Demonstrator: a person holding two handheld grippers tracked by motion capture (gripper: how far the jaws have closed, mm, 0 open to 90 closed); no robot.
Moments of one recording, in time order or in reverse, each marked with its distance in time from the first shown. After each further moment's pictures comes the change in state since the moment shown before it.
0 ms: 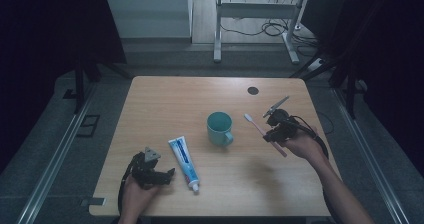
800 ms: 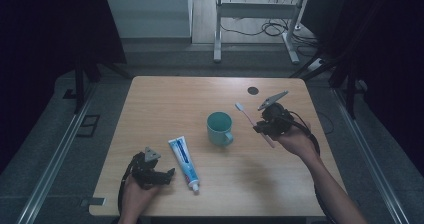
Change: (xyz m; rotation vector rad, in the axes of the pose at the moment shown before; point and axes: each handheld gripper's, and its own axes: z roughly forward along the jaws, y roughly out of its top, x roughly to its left) left arm 0.000 0.000 0.000 0.000 0.000 0.003; right arm 0.015 0.022 -0.014 -0.191 -0.018 -0.041
